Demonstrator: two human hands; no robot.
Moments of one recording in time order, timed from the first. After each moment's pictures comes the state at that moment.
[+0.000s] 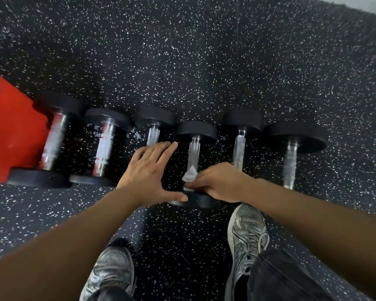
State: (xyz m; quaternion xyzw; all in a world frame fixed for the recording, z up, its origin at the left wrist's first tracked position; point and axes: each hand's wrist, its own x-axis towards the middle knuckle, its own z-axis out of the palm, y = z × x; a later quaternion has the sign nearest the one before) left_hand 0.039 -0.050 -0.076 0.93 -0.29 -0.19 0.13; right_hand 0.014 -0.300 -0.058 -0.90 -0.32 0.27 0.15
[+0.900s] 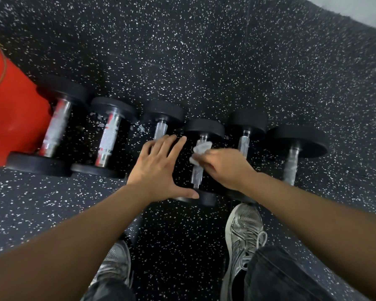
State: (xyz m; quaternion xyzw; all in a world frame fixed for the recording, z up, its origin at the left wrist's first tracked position) left_hand 0.033 -0.064 -0.074 0.94 -0.26 -0.18 0.12; right_hand 0.031 -0.295 -0.053 -0.95 -0.23 0.19 0.11
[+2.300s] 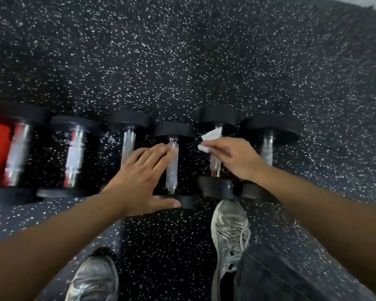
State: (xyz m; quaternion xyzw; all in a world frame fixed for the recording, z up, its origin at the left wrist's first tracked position) left_hand 0.041 -0.081 -0.046 0.88 -0.41 -0.20 0.12; right_hand 0.018 -0.385 -0.043 -0.91 0.04 0.19 0.37
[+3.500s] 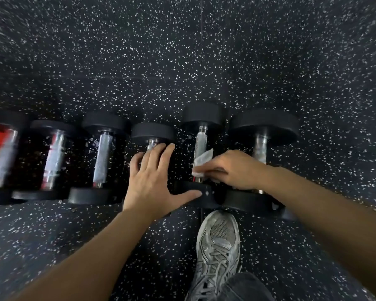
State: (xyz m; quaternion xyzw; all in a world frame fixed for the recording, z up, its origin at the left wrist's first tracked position) left_hand -0.004 -0.195 -0.068 0.97 -0.20 -0.12 0.12; right_hand 0.009 -0.450 -0.073 -0.90 -0.17 0.31 0.24
